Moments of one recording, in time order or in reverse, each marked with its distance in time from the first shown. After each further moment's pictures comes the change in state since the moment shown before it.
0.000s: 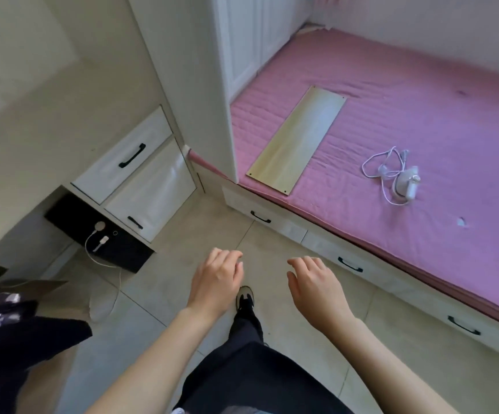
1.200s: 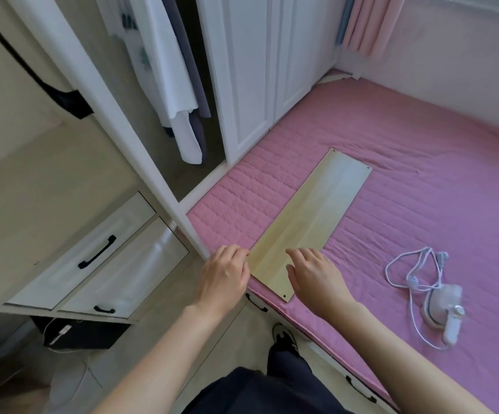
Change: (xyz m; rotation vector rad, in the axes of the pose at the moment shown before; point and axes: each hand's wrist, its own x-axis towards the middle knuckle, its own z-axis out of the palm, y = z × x) left_hand 0.428 0.006 -0.017 0.028 0.143 0.009; right_hand 0.441 0.138 -0.045 -0.031 -0.069 -0.219
